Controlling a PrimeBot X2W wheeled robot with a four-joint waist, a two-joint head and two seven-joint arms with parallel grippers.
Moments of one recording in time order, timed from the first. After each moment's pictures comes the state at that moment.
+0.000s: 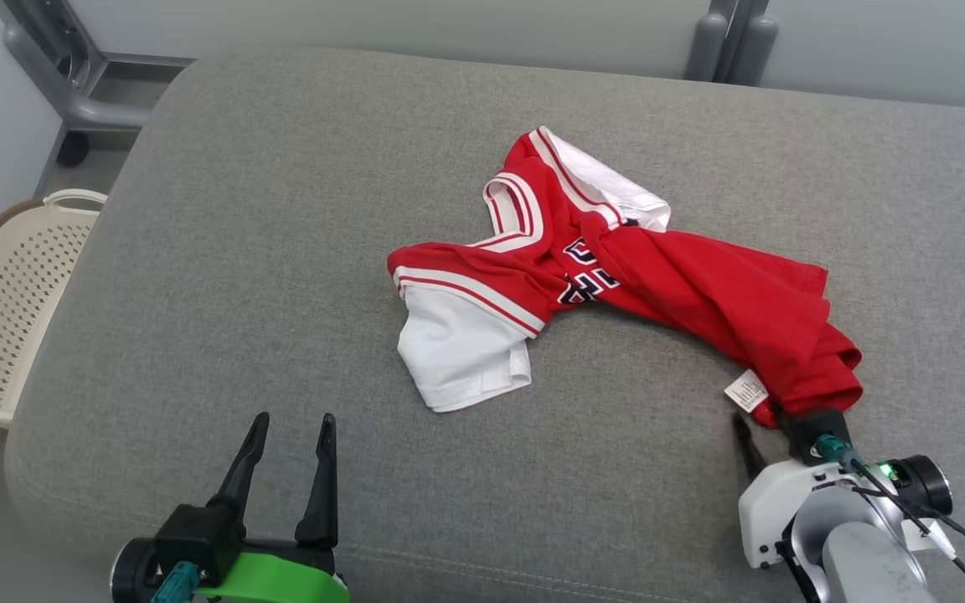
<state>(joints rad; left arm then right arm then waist) 0.02 0.06 -0.17 0.15 -0.23 -0.09 -0.26 -0.24 -0.05 -0.03 0.61 -0.19 0.13 -0.08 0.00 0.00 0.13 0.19</state>
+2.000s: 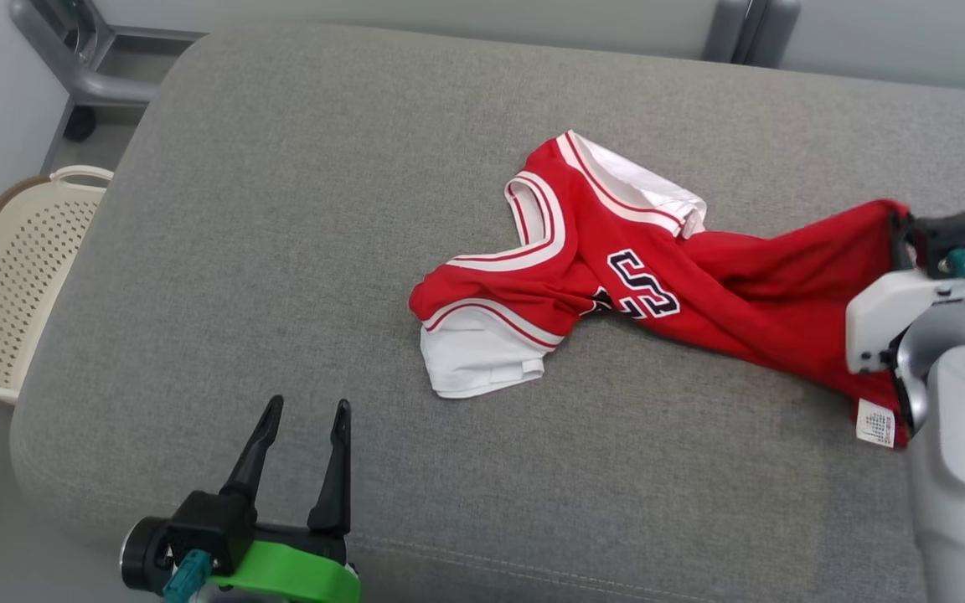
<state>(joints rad) 0.01 0.05 -0.18 0.14 -0.20 -0.10 -0.26 -0.49 -0.08 -0.29 0.51 -0.35 0.13 -0.03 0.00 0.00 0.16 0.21</state>
